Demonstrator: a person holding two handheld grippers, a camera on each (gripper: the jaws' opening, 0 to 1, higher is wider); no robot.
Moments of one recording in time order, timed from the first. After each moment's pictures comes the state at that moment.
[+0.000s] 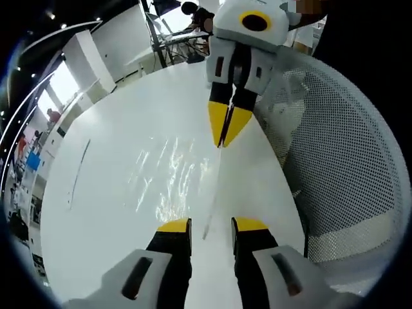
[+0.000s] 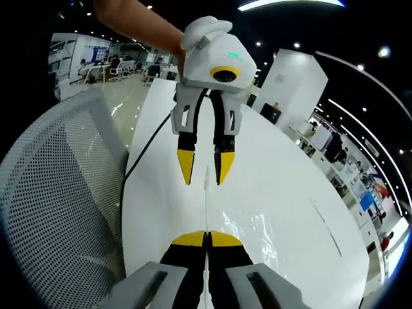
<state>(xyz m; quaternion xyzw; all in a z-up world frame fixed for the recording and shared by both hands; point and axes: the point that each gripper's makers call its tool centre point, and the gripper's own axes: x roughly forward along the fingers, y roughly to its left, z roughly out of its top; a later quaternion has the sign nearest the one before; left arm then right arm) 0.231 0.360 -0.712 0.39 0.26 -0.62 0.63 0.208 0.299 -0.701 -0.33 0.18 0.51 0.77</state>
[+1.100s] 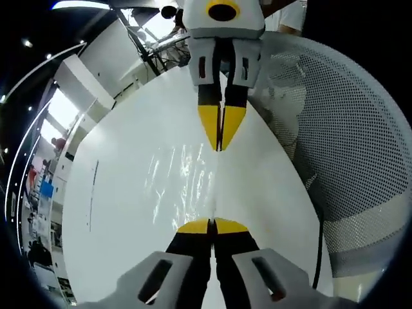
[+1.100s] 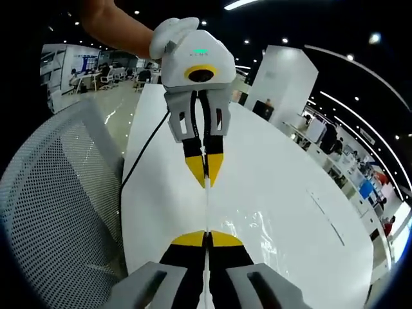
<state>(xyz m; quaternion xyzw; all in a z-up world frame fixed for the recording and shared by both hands) 0.236 0.345 -0.705 0.45 0.20 -0.61 0.62 0.211 0.294 -0.698 -0.30 0.19 0.50 0.79</state>
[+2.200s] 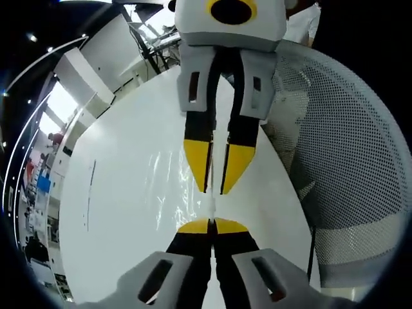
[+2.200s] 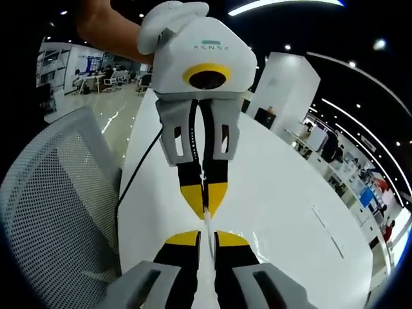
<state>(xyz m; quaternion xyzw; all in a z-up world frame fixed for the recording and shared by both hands) 0.228 0.327 -0.698 0.45 0.21 -0.61 0.62 0.218 0.320 -0.686 -0.30 0.17 0.51 0.79</state>
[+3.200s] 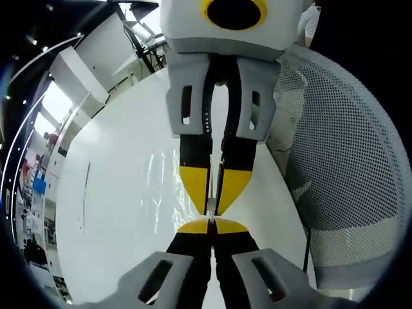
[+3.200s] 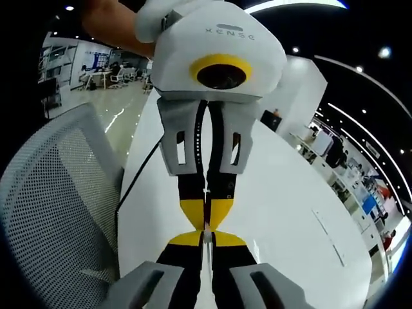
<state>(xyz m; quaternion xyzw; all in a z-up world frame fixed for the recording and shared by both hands) 0.221 0.320 -0.699 0.45 0.23 -0.62 0.61 0.218 0.331 -0.688 -0.31 0.16 0.52 0.78</state>
